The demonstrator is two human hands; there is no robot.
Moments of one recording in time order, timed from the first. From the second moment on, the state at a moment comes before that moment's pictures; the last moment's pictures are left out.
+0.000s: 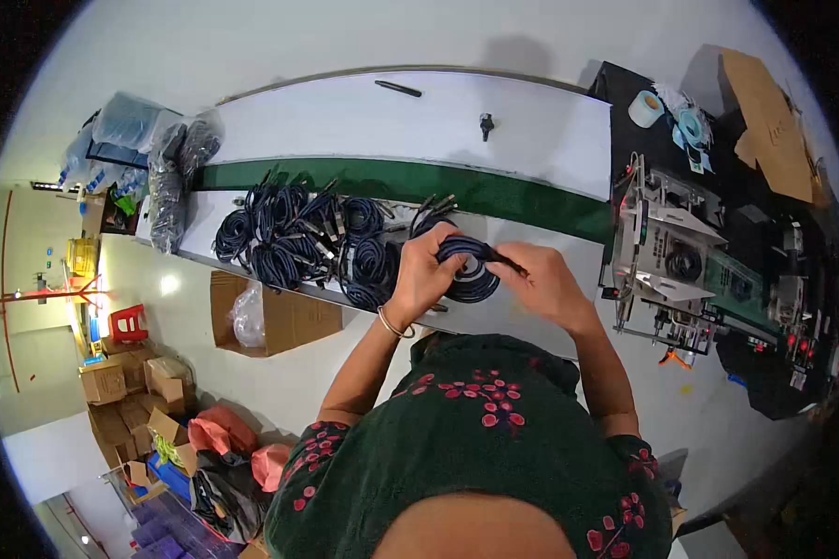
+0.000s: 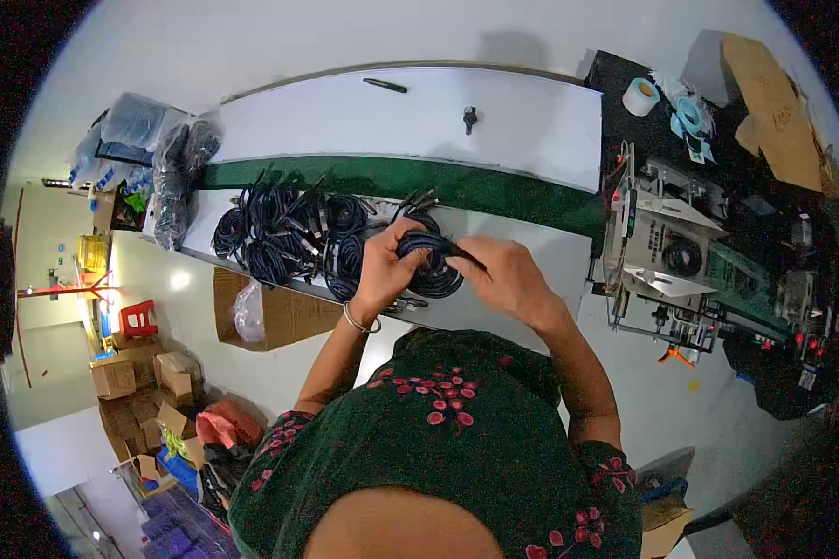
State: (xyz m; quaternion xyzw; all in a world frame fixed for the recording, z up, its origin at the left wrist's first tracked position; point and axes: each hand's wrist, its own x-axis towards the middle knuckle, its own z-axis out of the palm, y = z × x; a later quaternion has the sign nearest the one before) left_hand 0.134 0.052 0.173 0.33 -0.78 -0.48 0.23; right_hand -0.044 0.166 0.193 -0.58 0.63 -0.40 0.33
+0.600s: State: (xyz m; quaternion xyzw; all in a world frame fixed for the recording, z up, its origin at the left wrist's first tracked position) left_hand 0.102 0.058 0.154 0.30 -0.49 -0.76 0.29; right_hand -0.058 0.185 0.173 -0.38 0.52 -0.47 0.61
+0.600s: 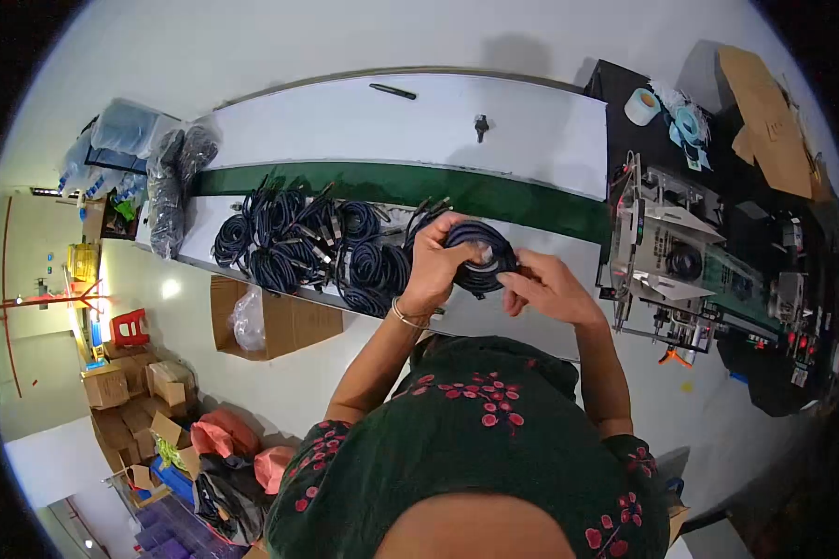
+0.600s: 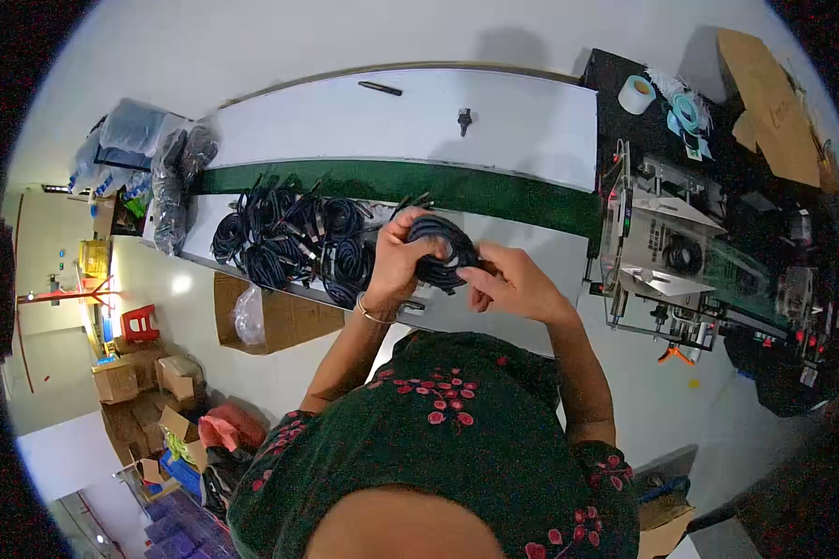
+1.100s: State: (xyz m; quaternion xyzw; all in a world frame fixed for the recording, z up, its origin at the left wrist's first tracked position) left_hand 0.069 0.064 0.141 0.40 -0.65 -0.50 0.40; right_hand -0.022 0.160 0.124 -0.60 0.61 -0.47 0.21
